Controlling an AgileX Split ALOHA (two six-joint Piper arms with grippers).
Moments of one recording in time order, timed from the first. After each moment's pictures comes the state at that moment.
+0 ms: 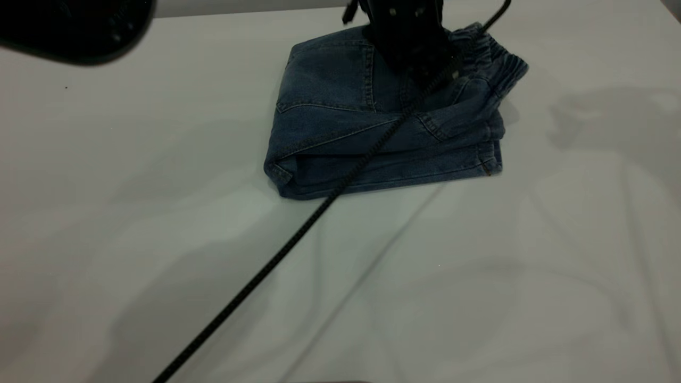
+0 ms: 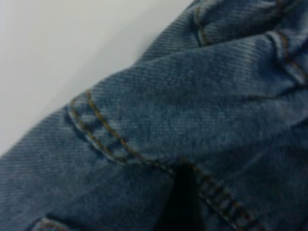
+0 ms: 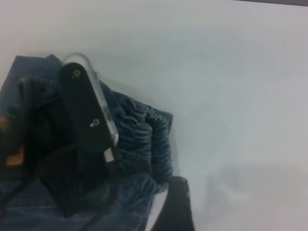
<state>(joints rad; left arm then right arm) -0.65 2.75 -2.45 -0.06 0.85 0.36 0.02 1.63 -1.34 0.28 0.69 -0.18</state>
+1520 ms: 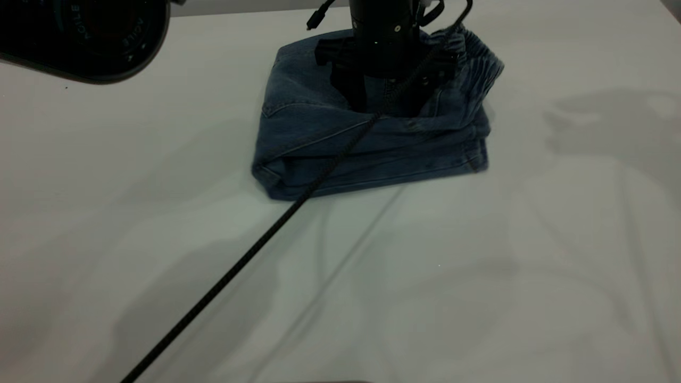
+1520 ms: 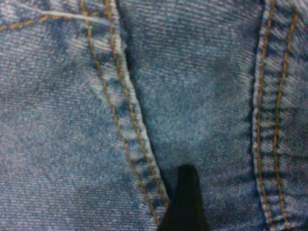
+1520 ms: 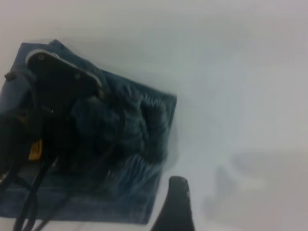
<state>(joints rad) -0.66 2.77 -2.47 0.04 1.04 -0.40 0.02 1.63 -1.34 0.33 0.74 -0.18</state>
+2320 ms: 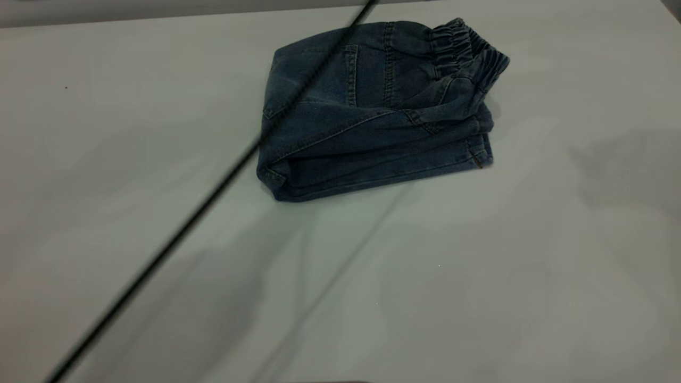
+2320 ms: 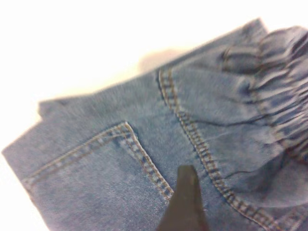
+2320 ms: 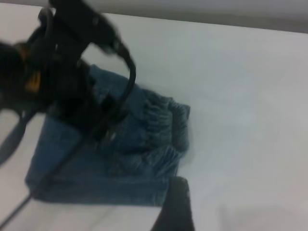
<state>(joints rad) -0.66 2.59 -2.64 0.05 1.17 -0.08 0.02 1.34 -1.34 0.33 0.91 -0.19</state>
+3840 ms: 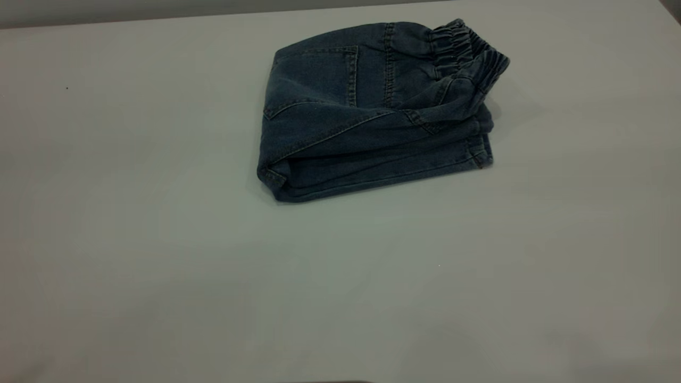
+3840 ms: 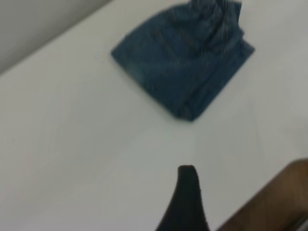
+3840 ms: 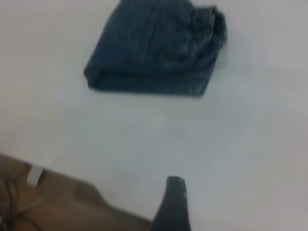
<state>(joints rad) -0.66 0.67 -1.14 0.04 1.17 0.05 0.02 0.50 -0.89 0.35 1.25 -0.17</state>
